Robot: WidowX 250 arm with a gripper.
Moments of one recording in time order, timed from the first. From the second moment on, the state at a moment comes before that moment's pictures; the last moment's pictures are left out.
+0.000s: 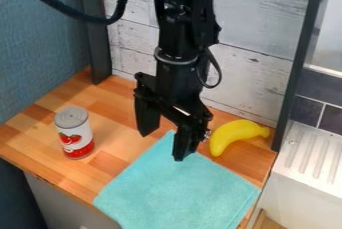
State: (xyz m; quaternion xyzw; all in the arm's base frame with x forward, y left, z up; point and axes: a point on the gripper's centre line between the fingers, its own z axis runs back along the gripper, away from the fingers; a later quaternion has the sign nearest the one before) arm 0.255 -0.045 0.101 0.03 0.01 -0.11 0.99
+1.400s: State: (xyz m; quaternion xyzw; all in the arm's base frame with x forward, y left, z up) arm 0.367 -0.053 0.043 -0.04 -0.01 -0.19 0.98
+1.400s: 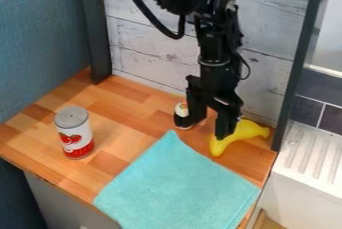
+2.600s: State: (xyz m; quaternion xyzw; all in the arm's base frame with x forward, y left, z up) arm 0.385 -0.070 0.018 -0.08 0.03 -0.19 0.98
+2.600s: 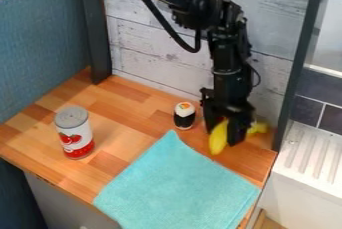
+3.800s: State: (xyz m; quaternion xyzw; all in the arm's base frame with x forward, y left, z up) arm 0.351 0.012 0.093 0.00 -0.04 -0.03 1.00
